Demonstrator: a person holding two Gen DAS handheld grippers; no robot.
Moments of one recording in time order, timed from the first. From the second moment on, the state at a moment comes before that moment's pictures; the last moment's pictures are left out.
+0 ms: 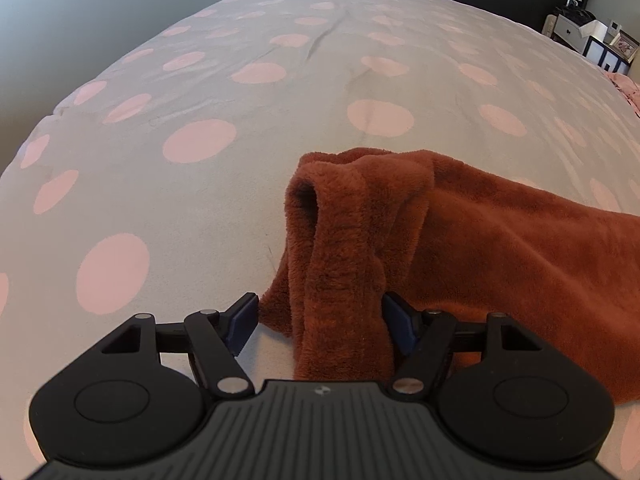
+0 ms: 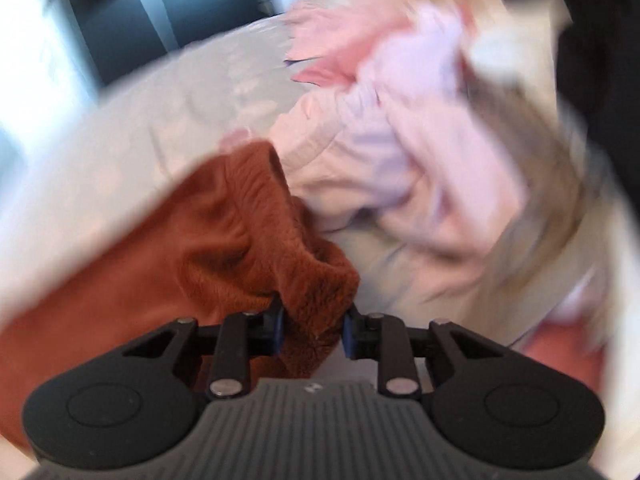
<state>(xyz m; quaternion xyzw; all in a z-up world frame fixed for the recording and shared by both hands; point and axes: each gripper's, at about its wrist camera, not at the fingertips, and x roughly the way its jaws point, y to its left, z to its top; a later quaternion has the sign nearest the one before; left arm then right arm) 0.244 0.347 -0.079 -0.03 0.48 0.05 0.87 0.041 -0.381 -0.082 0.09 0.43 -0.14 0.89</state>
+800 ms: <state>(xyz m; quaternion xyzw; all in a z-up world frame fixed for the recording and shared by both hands) 0.253 0.357 -0.076 -0.11 0.50 0.06 0.86 0.034 -0.307 -0.040 -0.05 0.40 -0.11 0.91</state>
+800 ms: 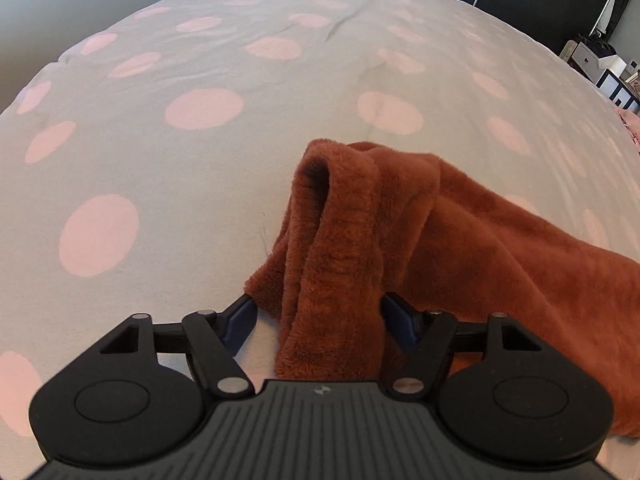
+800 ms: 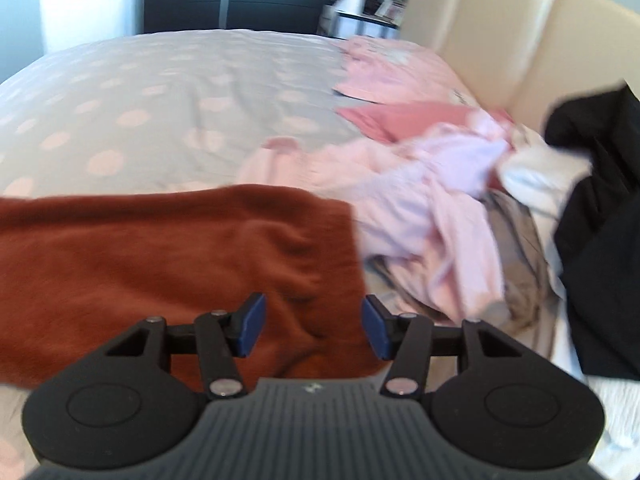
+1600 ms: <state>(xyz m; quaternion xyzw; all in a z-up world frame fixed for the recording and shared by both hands) 0.287 0.320 -0.028 0.01 0.57 0.06 0.82 0.066 -0.242 -0.062 -0.15 0.40 -0.03 0.90</state>
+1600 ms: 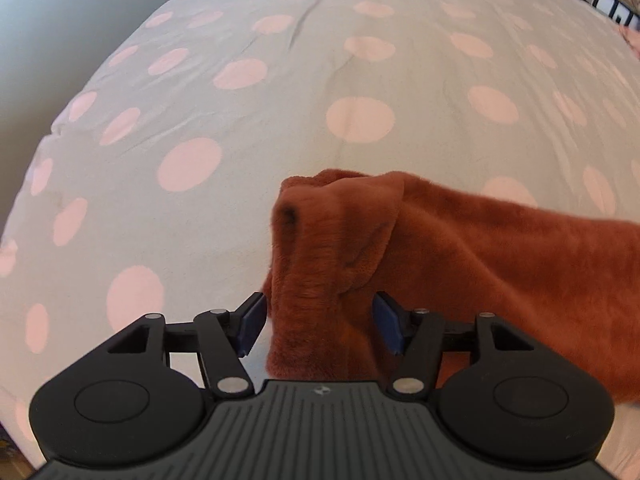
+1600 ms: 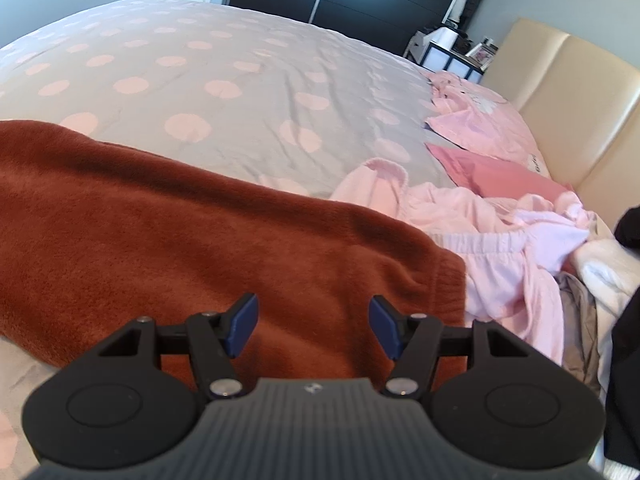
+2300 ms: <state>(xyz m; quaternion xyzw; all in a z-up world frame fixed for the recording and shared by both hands) 0.292 0.238 0.034 -0.06 0.44 -0.15 0.88 0.072 -0.194 -0.067 -0.21 0.38 0.03 0.90</state>
